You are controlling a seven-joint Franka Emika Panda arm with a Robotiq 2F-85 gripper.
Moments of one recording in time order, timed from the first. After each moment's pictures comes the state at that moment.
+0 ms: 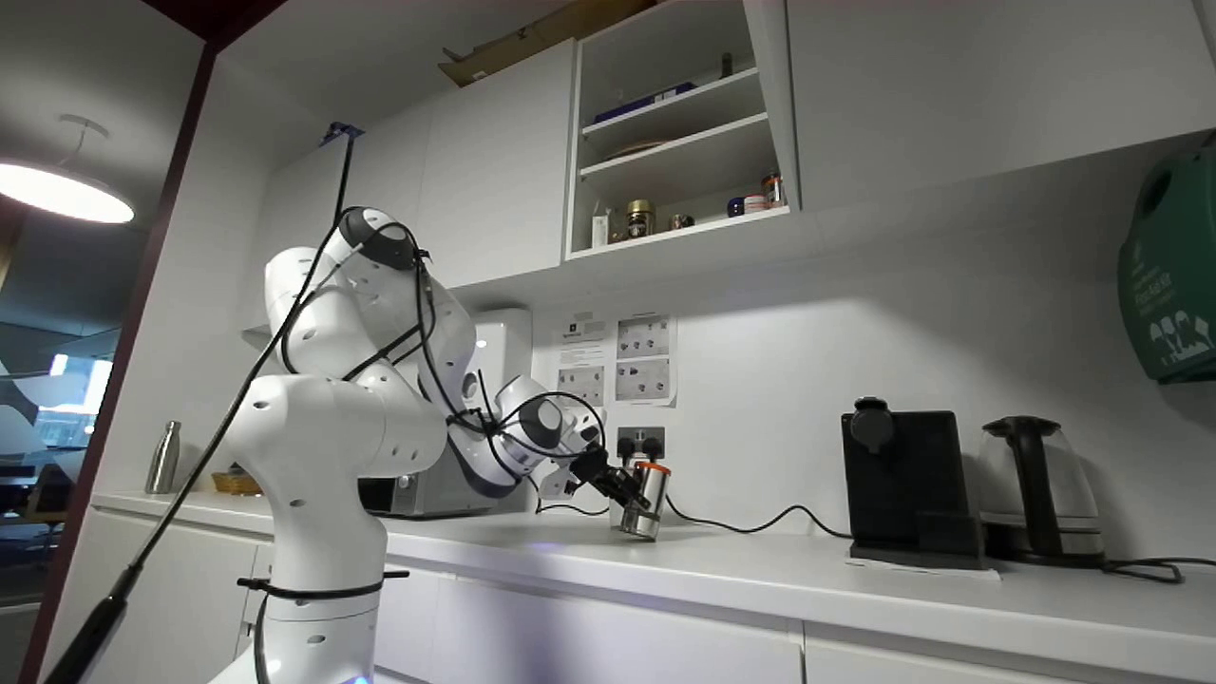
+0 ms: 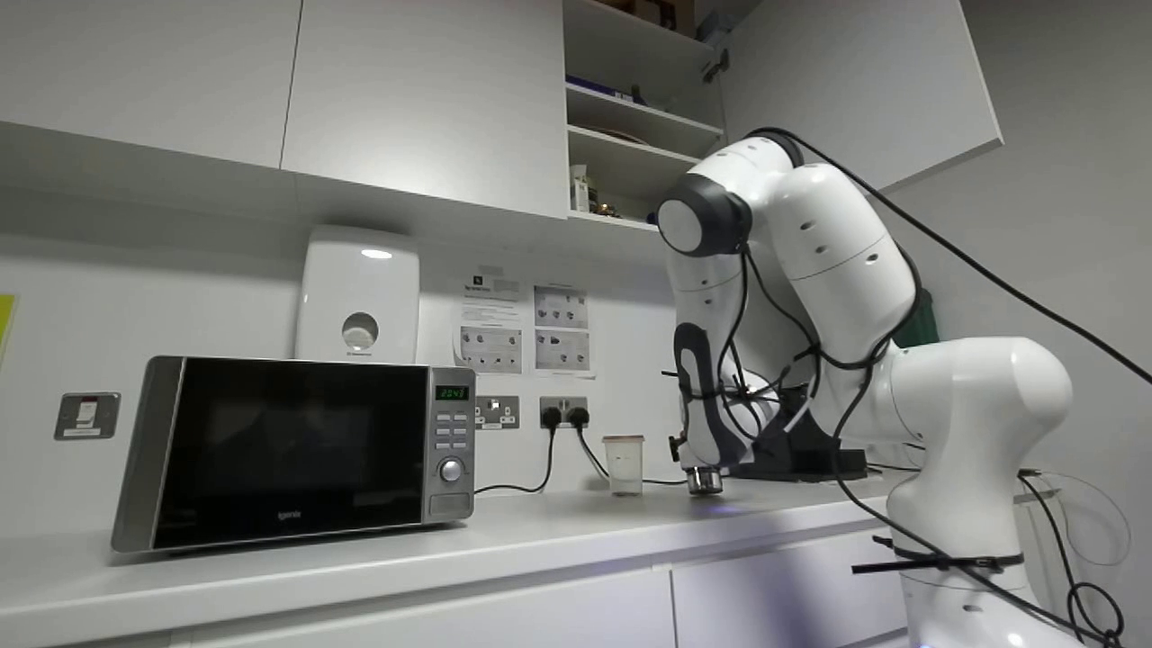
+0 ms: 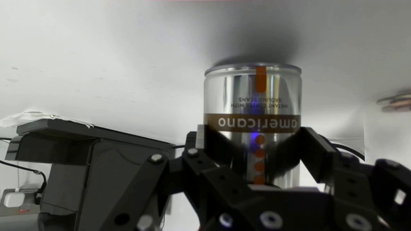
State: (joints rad) arm -1.49 -0.60 1.42 -2.78 -0.09 3.46 0.79
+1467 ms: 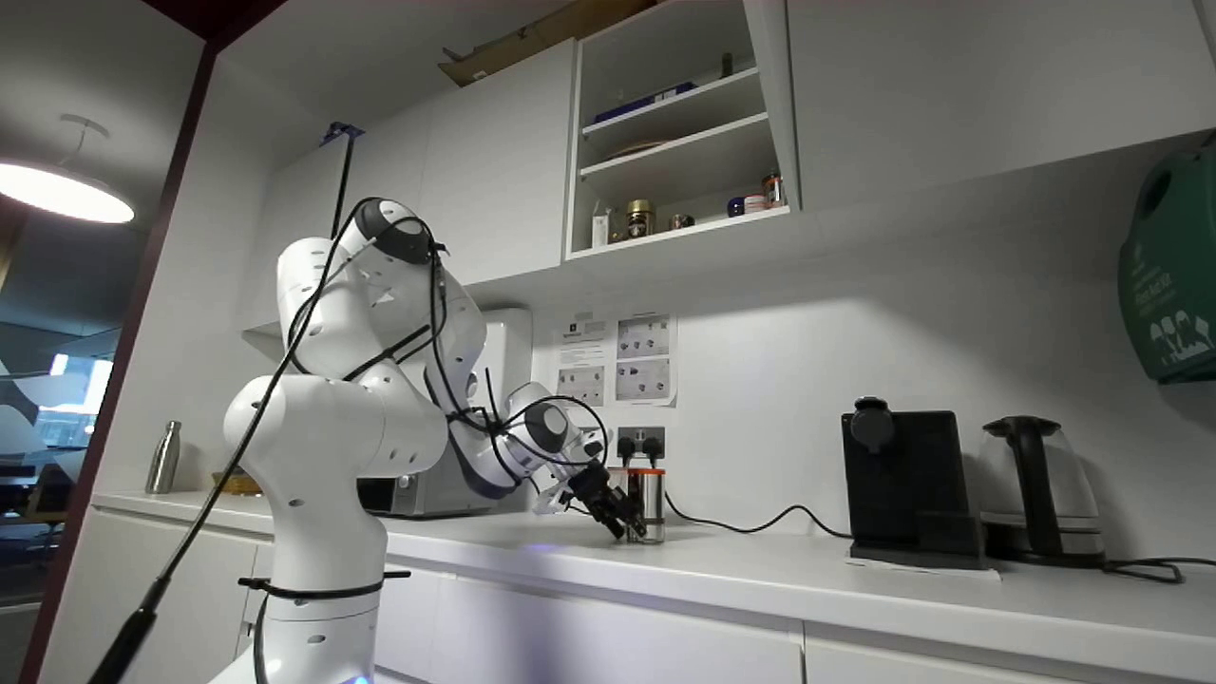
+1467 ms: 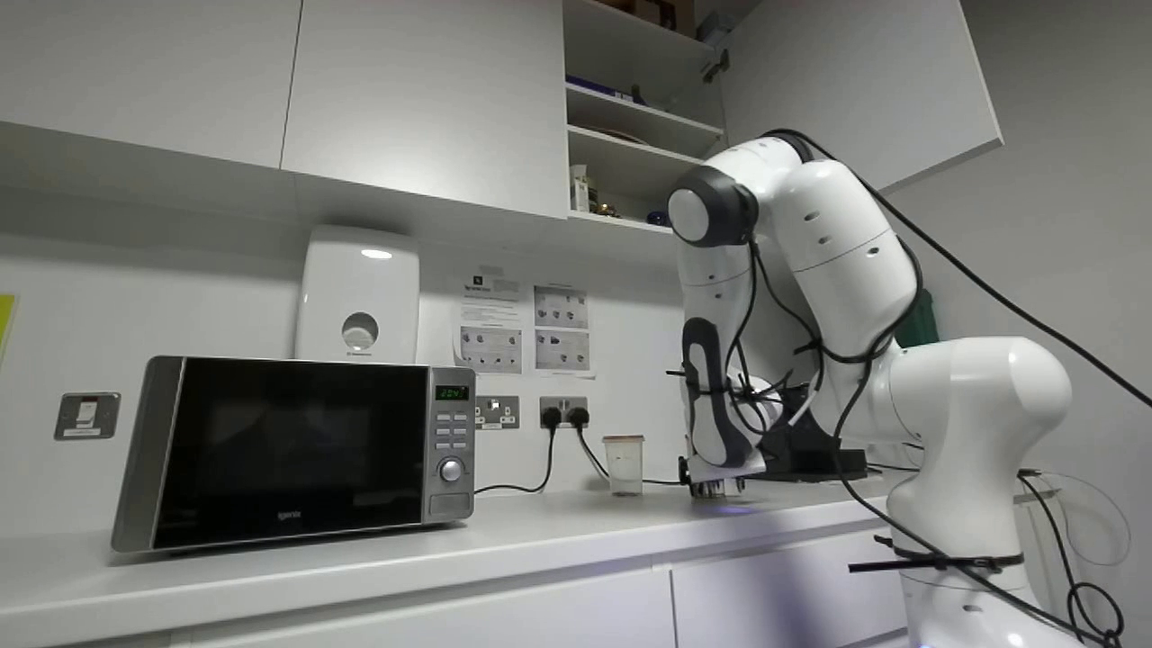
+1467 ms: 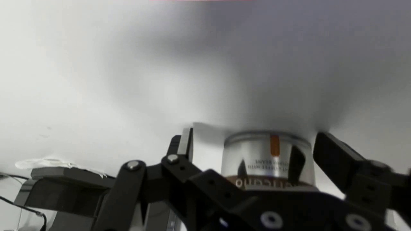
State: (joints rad) arm -1.51 -0.51 1.43 -2.78 -0.19 3.29 0.78
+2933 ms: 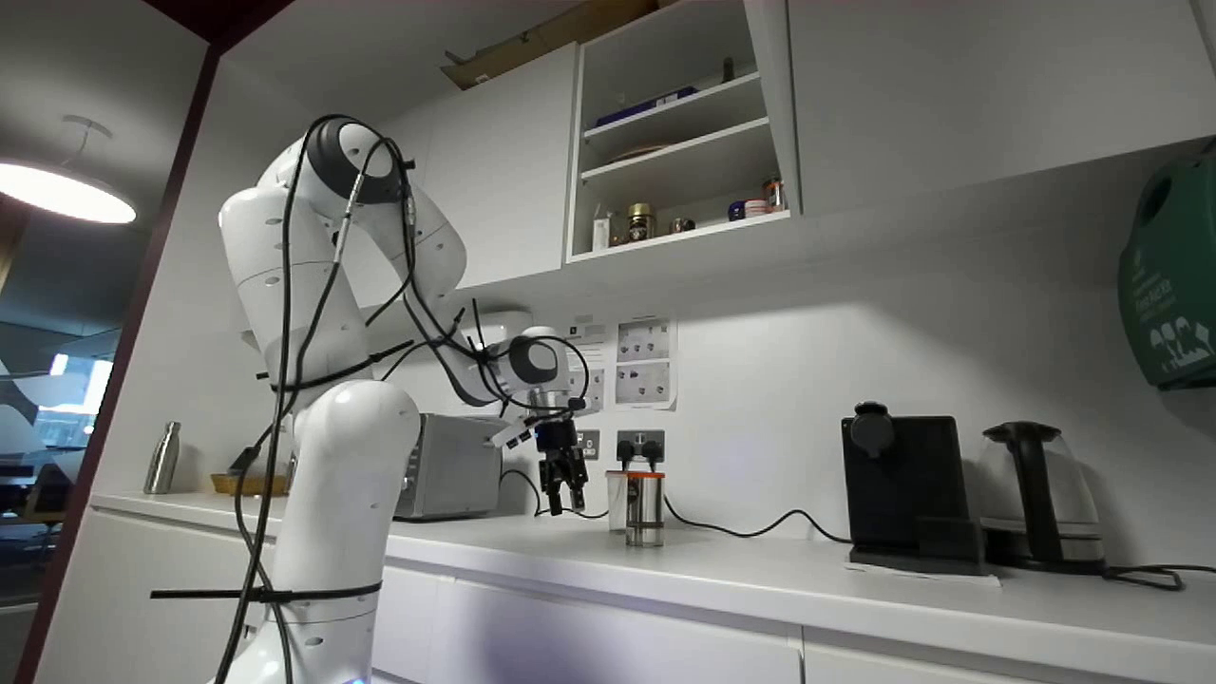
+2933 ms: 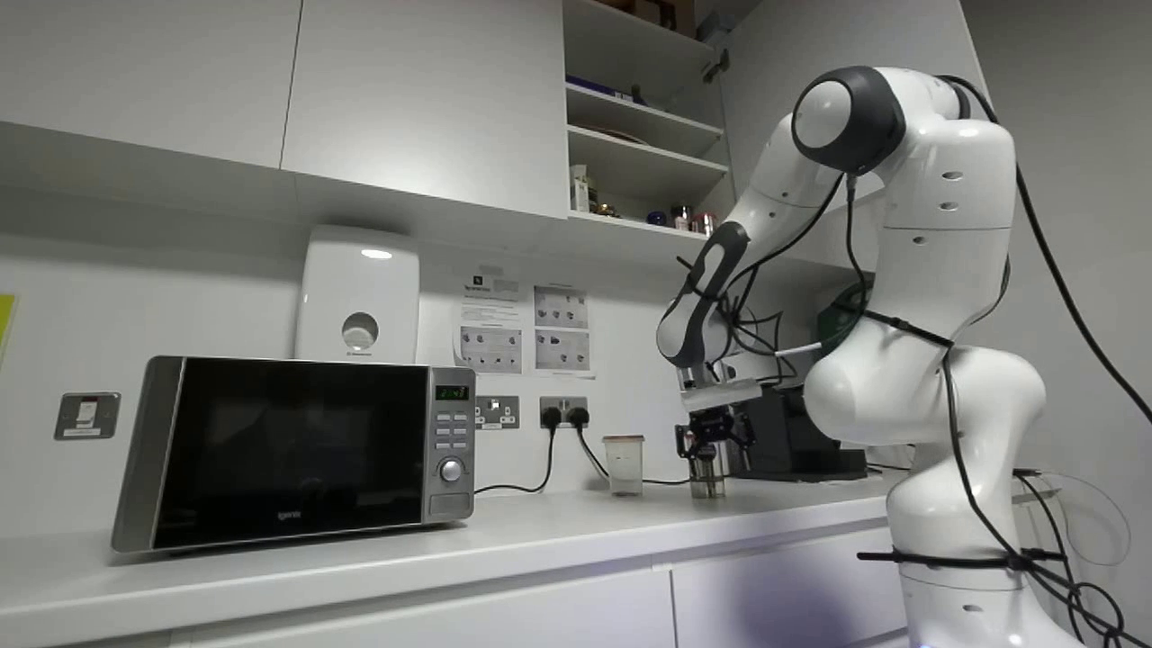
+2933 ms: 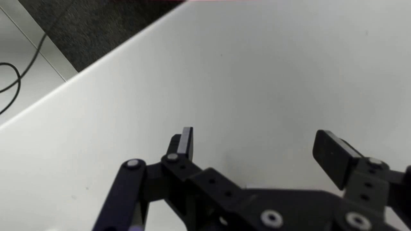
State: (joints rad) arm -0.37 -0.49 0.37 -2.69 -0.05 2.34 0.48
